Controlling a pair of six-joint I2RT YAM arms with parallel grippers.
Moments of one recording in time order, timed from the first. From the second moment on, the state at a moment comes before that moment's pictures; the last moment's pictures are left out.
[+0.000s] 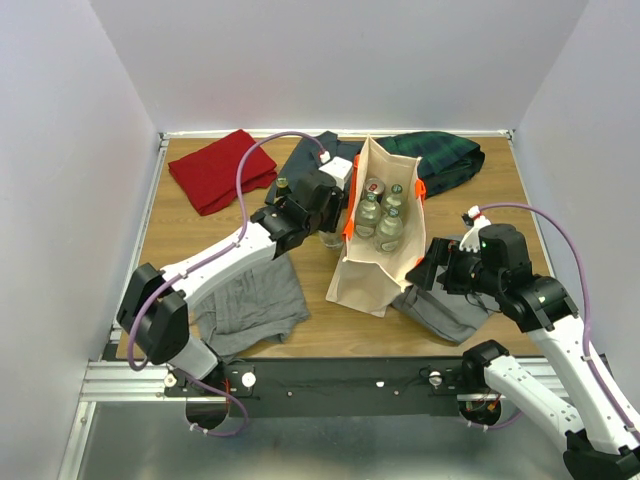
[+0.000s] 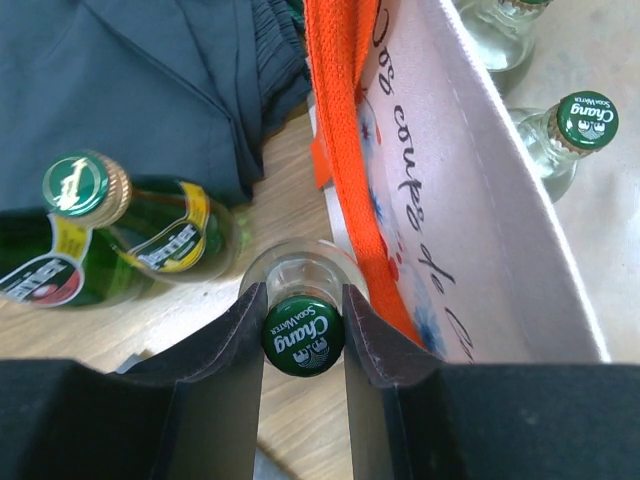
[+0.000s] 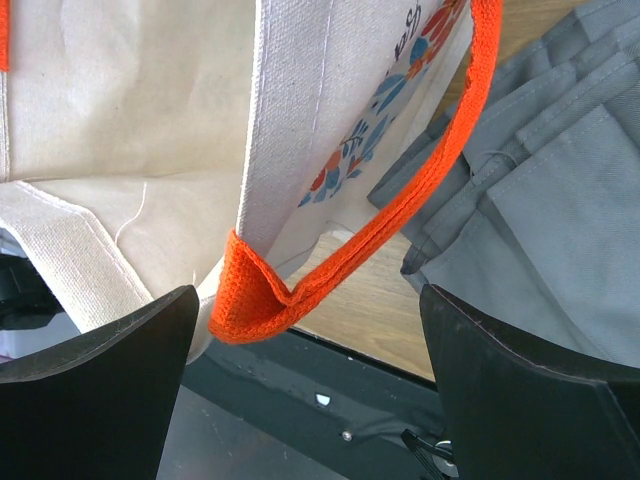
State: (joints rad) left arm -0.76 1.51 1.23 -0.27 -0.19 -0.19; right arm 0.40 0.70 0.87 -0.87 -0.20 0.52
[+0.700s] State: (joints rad) left arm -0.76 1.66 1.28 -0.20 -0.21 -0.13; right arm 0.40 0.70 0.87 -0.87 -0.20 0.52
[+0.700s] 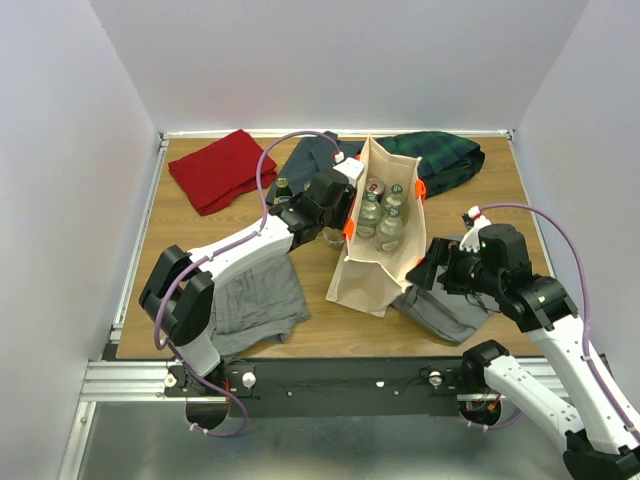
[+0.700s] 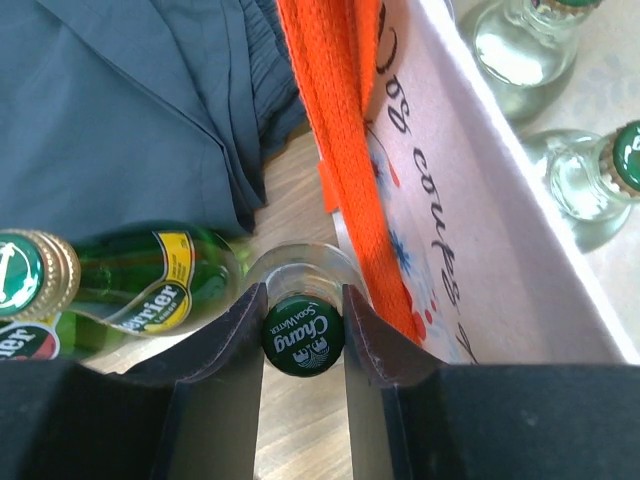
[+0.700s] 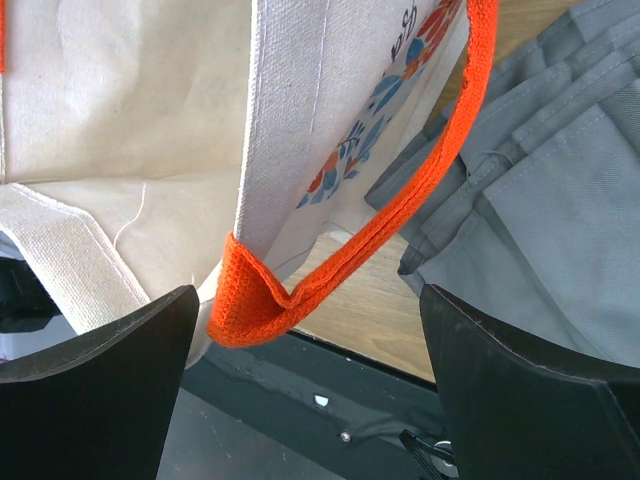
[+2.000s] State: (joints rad) left arm -0.76 1.68 1.34 -0.22 -0.30 -0.18; right arm 0.40 0.69 0.86 -0.87 -0.19 0.53
